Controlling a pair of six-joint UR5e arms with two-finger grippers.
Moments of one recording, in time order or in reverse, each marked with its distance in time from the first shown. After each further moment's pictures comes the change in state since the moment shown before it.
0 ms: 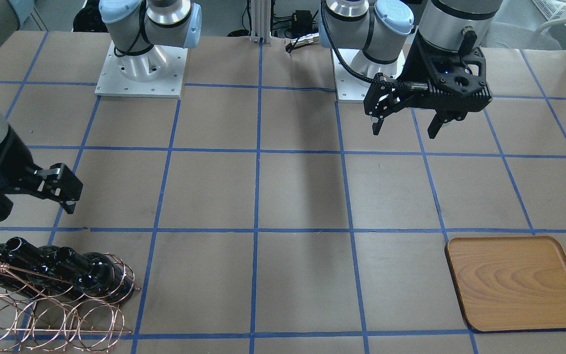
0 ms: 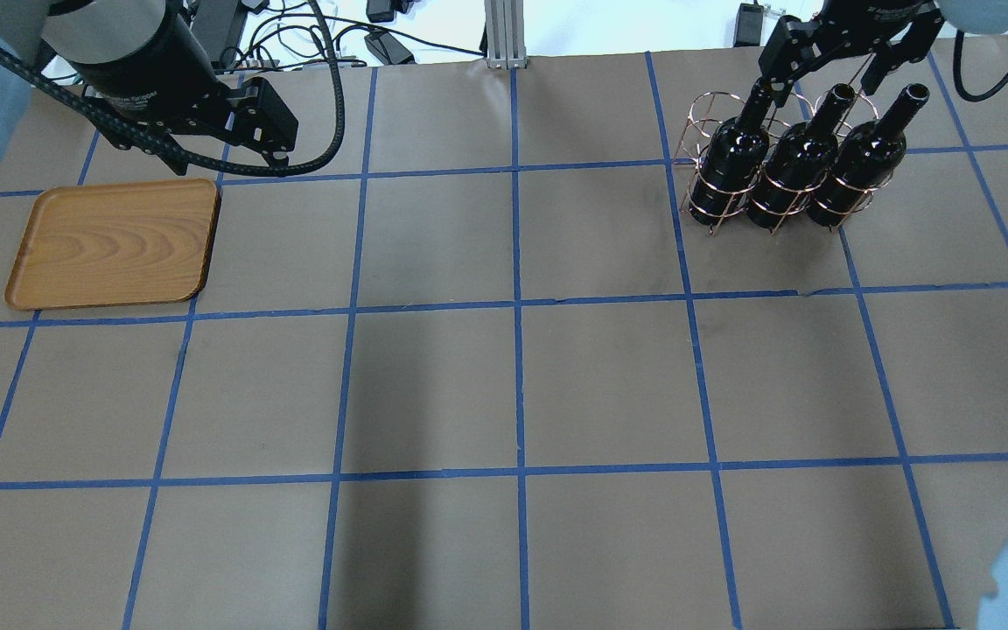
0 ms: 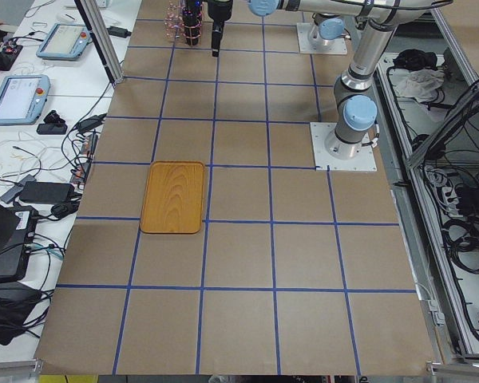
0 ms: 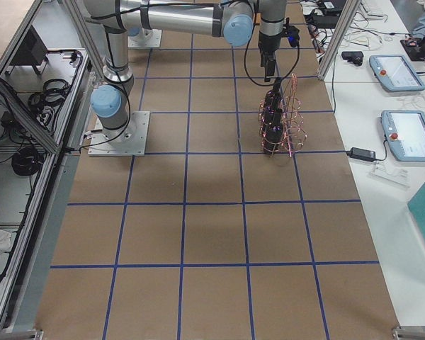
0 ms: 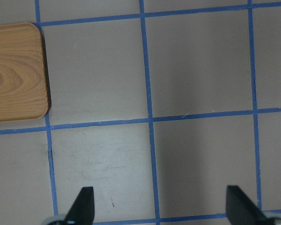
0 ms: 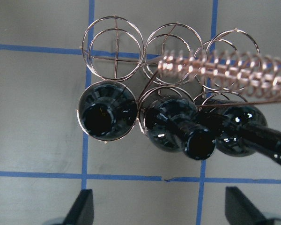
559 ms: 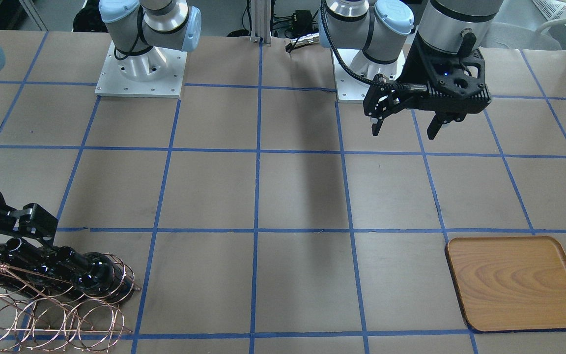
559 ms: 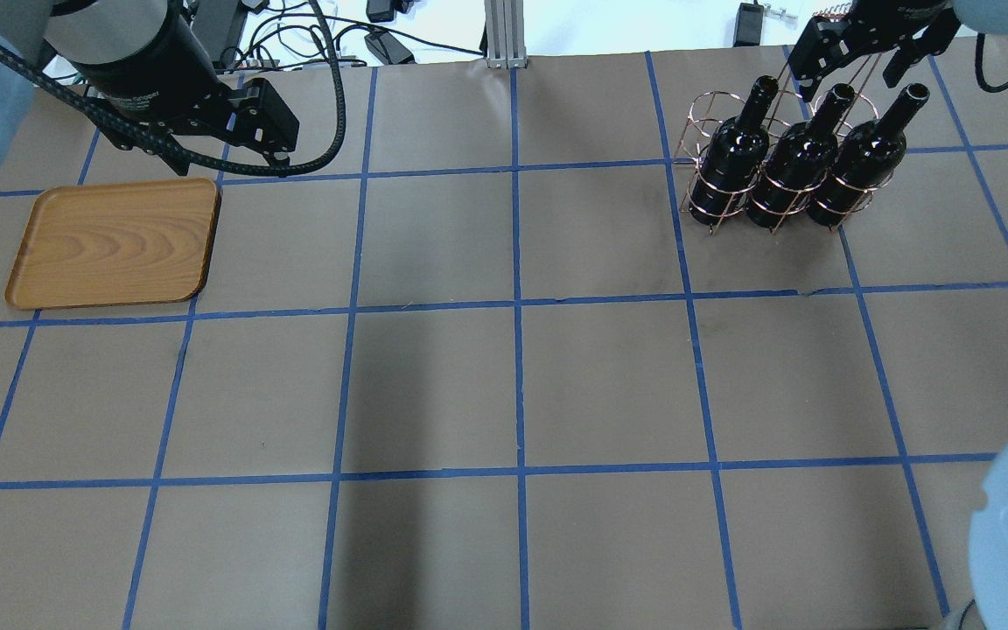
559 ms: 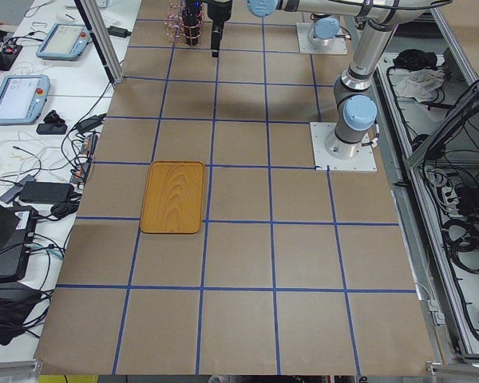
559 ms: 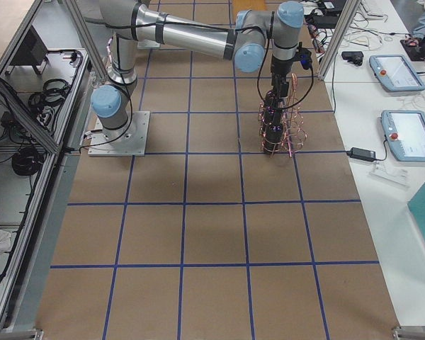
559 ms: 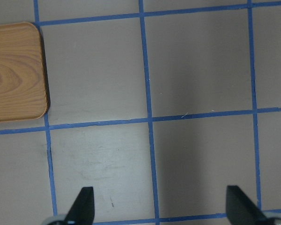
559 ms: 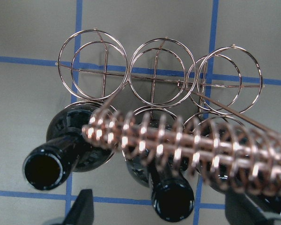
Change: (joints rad) left arm 0.000 -0.001 -0.001 0.000 -0.002 0.001; right arm -0.037 0.072 -0.006 -0.056 0.049 -0.040
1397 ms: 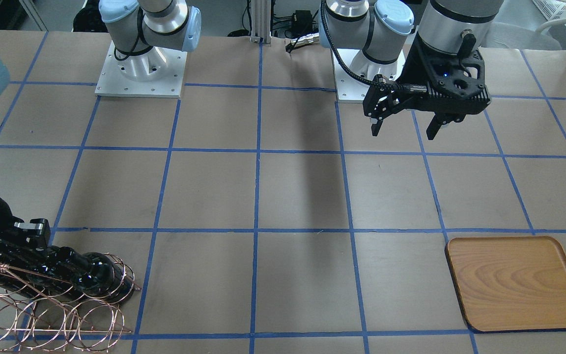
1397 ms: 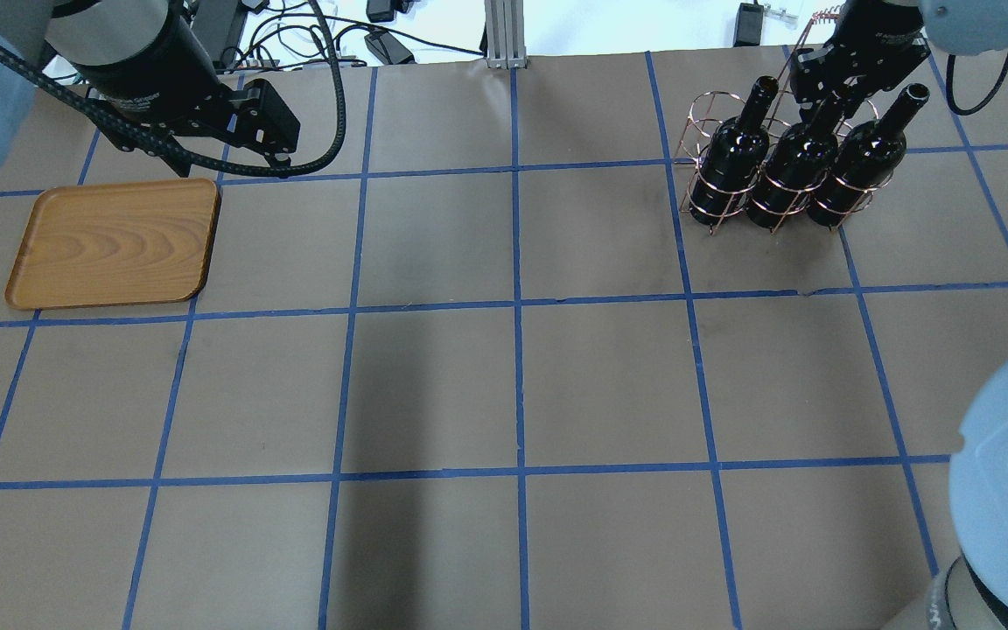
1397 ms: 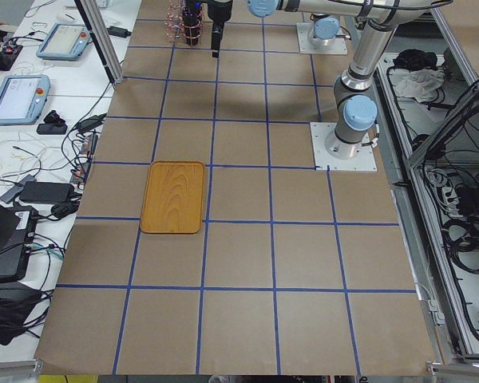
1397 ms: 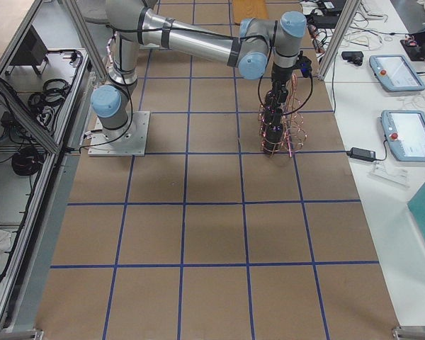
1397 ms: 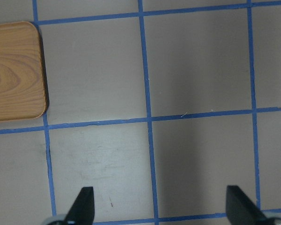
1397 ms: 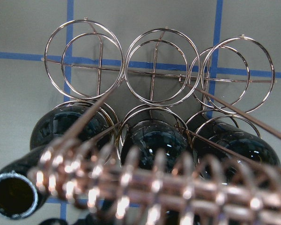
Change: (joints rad) left arm 0.001 -0.001 -0.002 0.000 -0.003 0.000; right arm -0.001 0.026 0.004 0.001 -0.025 0.006
